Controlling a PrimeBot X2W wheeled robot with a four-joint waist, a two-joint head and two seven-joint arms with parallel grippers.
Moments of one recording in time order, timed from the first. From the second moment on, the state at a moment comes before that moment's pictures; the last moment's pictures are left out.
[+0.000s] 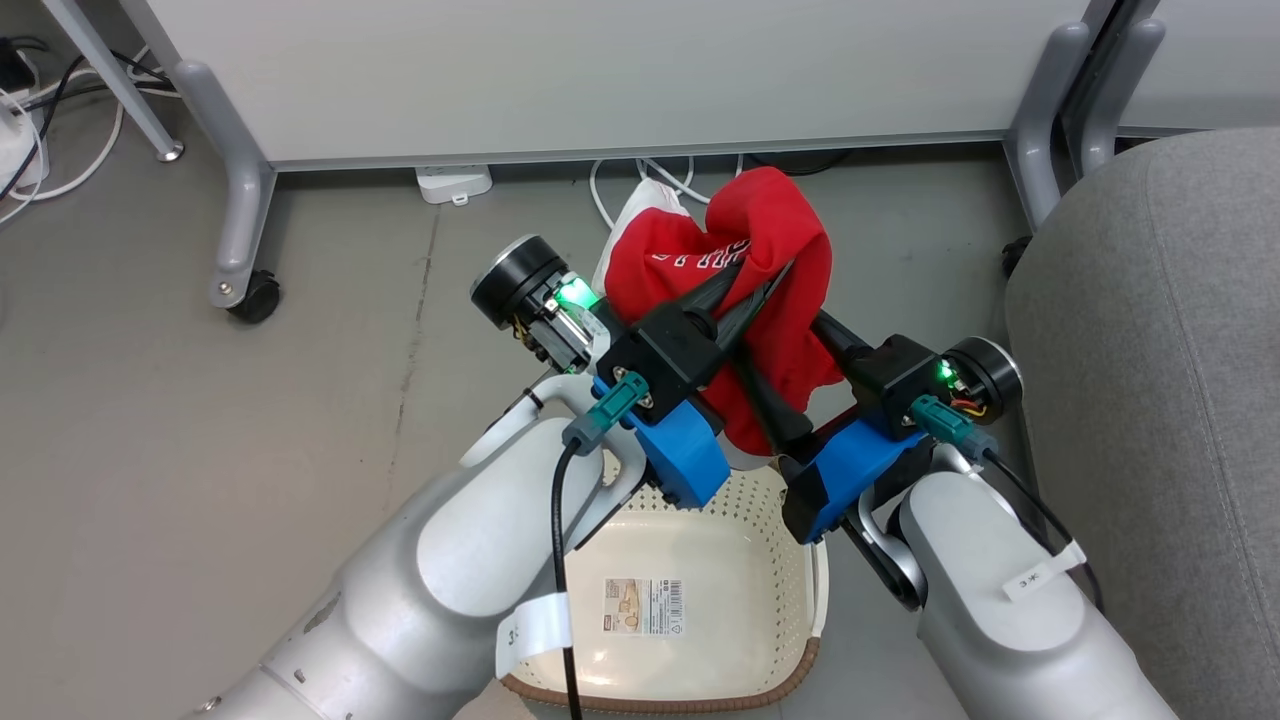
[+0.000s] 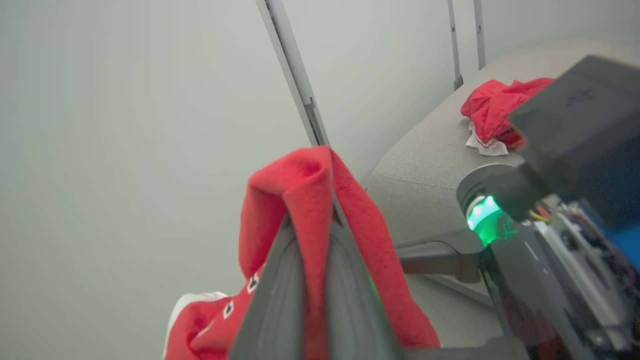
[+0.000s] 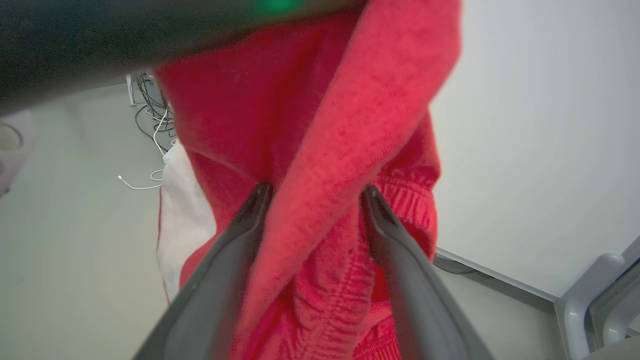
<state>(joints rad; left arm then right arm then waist) -0.80 0.09 -0.86 0.56 -0.27 -0.12 -0.26 -0.60 -0.05 0.40 0.60 0.08 0.13 -0.26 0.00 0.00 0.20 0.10</state>
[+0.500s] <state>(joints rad) -0.80 0.08 -0.84 0.56 -0.27 -0.13 -0.26 -0.62 -0.05 0.41 0.60 0.14 0.13 -0.26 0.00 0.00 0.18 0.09</state>
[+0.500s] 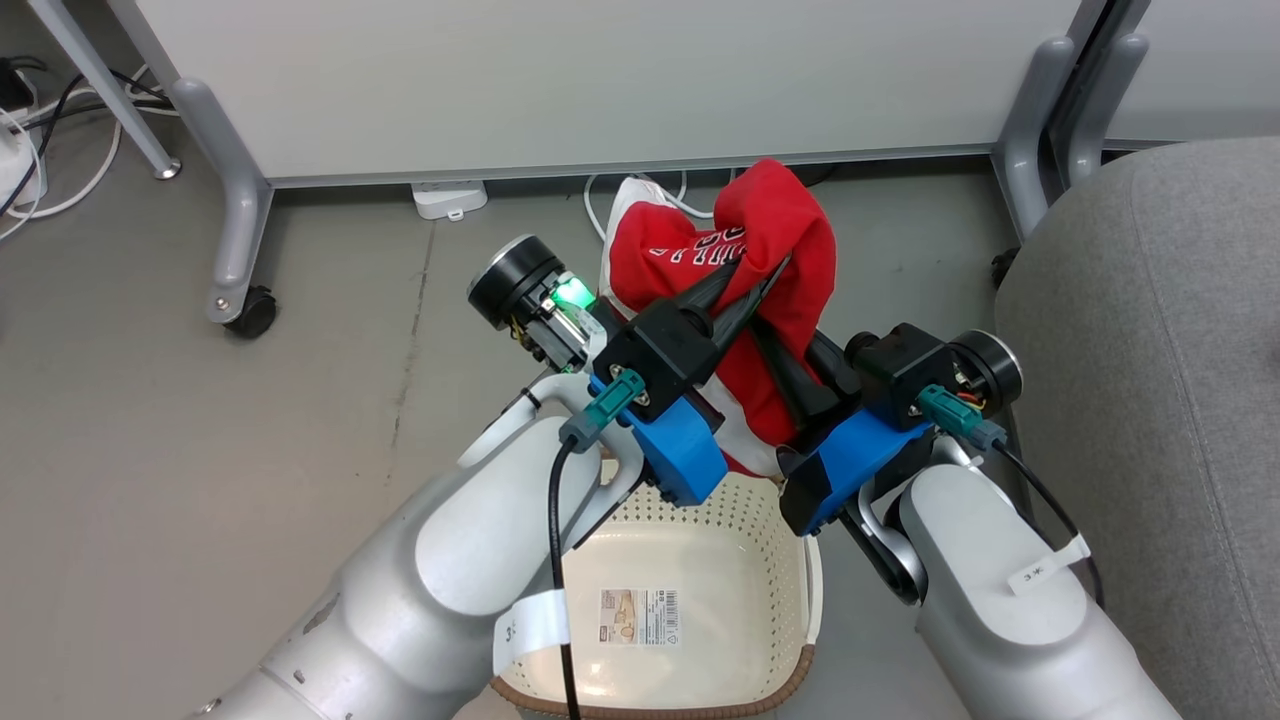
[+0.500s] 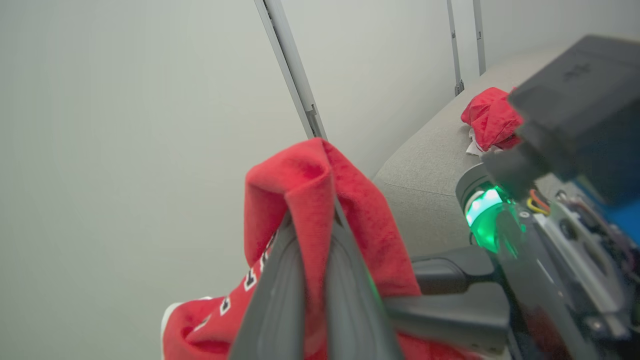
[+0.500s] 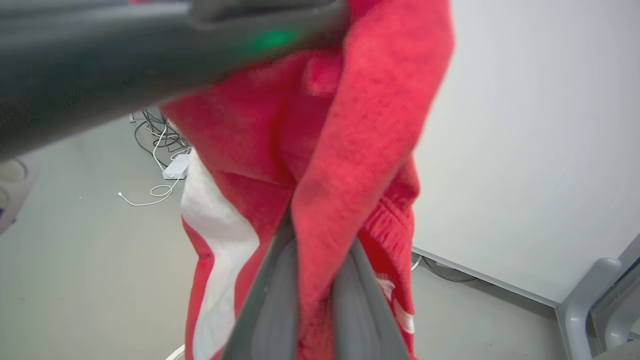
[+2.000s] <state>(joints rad) -0.73 0.11 -0.78 0.53 -0.22 -0.13 -0.26 -0.56 -0.05 0.15 0.42 0.08 0.13 -0.26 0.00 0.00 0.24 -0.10</state>
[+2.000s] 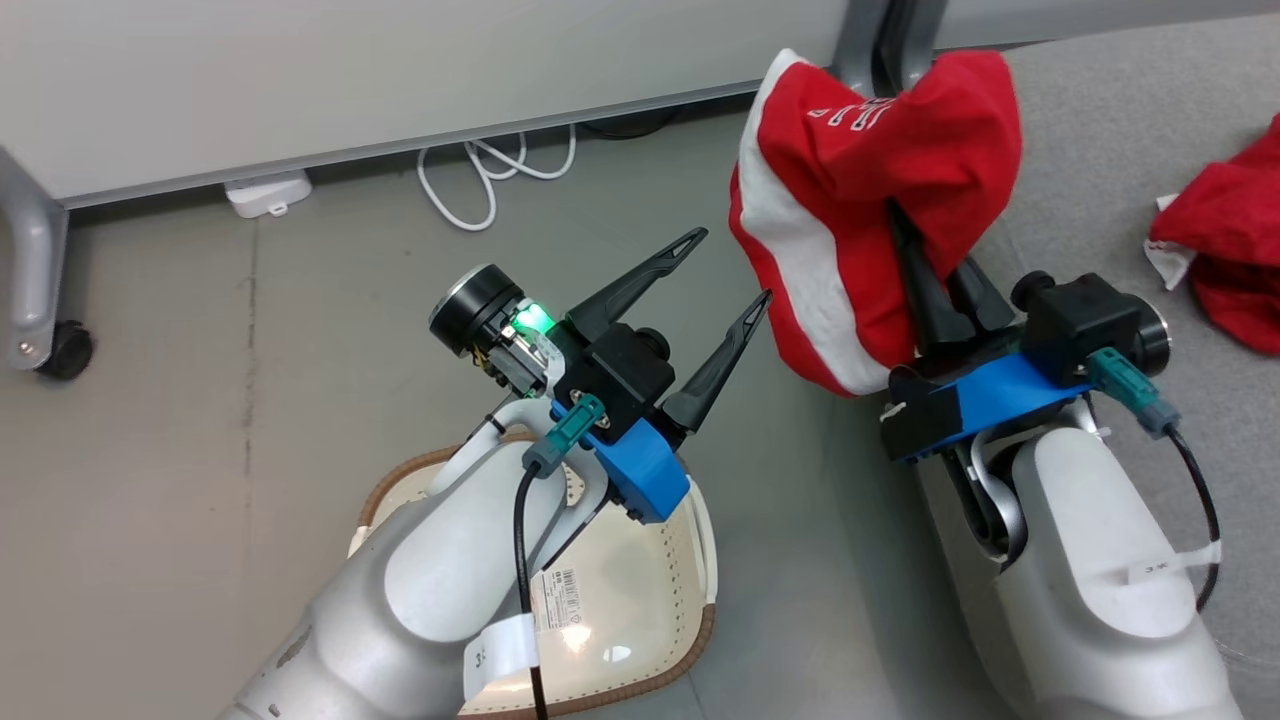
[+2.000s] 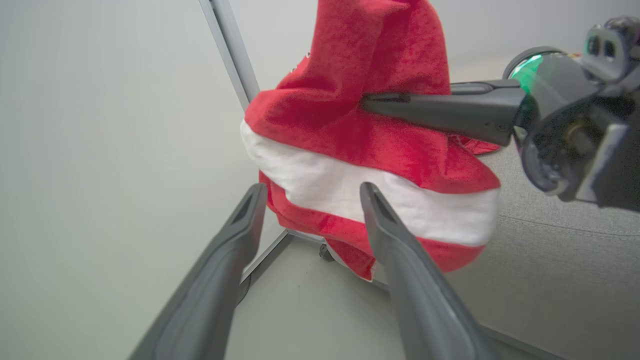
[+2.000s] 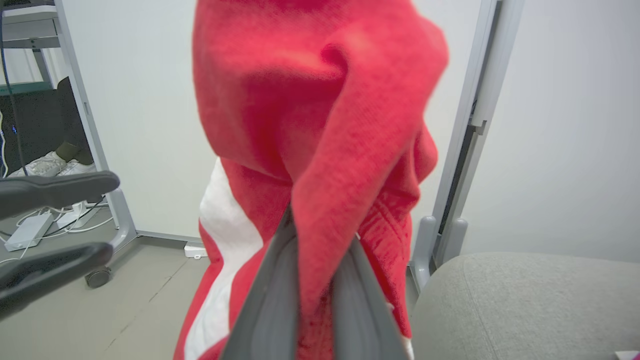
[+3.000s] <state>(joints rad) -0.71 0.12 -0.83 0.52 -0.19 -0.12 -0.26 -0.33 -0.05 -0.13 0.18 0.06 0.13 -0.26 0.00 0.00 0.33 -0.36</state>
